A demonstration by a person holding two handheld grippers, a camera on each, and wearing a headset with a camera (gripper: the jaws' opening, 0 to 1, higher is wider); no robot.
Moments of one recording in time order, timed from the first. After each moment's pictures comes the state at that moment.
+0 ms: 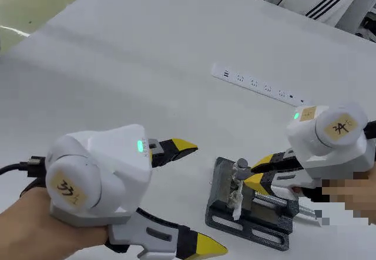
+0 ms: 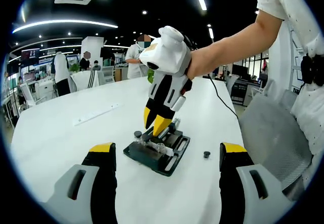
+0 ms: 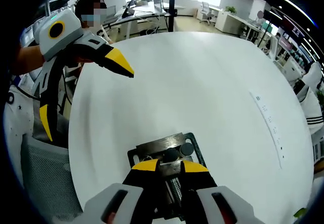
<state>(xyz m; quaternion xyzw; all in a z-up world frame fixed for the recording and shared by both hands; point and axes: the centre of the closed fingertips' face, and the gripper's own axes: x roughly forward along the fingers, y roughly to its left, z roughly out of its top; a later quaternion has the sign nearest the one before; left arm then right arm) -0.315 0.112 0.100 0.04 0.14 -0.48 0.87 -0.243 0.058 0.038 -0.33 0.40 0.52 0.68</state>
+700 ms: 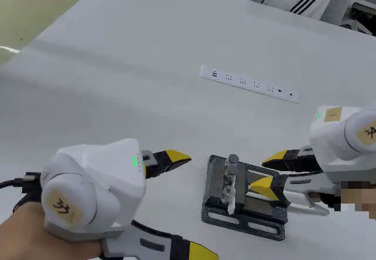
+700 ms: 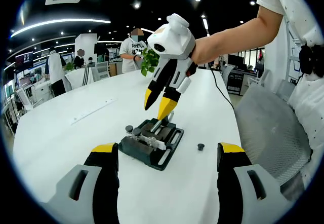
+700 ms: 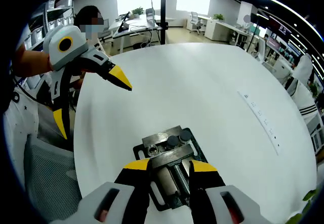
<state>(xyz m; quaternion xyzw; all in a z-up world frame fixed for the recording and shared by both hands) -0.332 0.102 0.091 0.07 0.16 -0.49 0.85 -0.255 0.030 0.059 -0.28 0.37 0.51 0.72</state>
